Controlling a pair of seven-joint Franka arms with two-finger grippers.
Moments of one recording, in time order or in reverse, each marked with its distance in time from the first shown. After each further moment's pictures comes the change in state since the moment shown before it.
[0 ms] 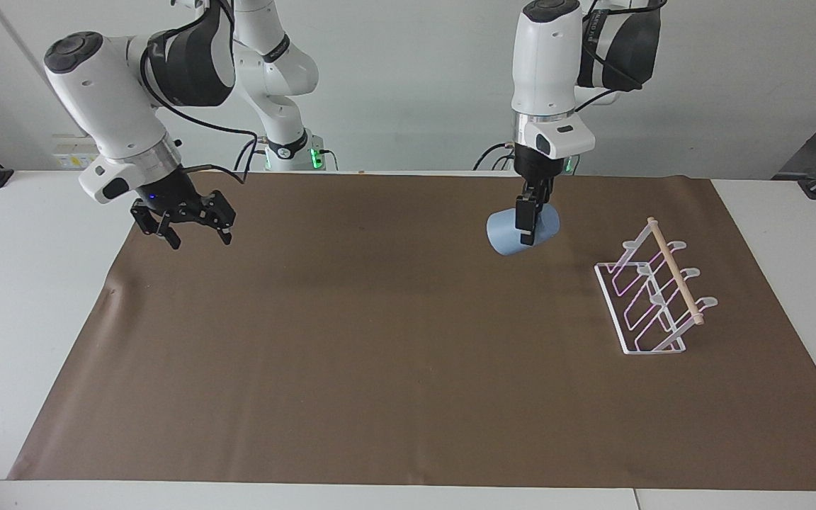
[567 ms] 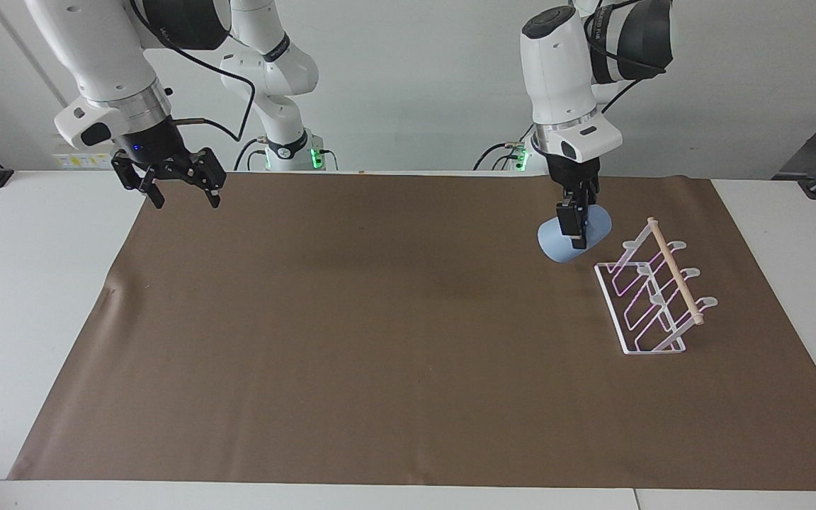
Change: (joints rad) left arm 0.034 -0.037 0.001 -0.059 0.227 -0.051 0.001; right arm 0.026 -0.011 0.004 0.145 -0.050 -0.186 0.060
